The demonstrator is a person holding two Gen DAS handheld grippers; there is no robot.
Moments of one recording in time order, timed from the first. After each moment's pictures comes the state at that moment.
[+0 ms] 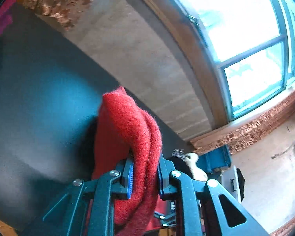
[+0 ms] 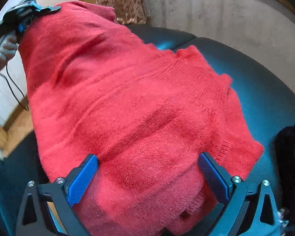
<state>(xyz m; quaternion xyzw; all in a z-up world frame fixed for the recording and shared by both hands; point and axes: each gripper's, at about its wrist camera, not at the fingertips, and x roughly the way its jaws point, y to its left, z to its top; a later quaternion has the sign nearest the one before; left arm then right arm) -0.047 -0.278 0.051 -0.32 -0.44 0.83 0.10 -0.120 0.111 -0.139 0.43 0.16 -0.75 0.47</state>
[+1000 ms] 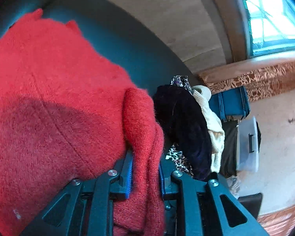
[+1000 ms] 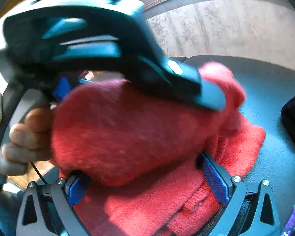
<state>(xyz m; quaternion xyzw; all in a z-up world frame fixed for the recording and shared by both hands) -0.169 -0.037 -0.054 -0.52 -0.39 0.74 0.17 -0.114 0.135 -0.139 0.36 0.03 -0.79 0.49</state>
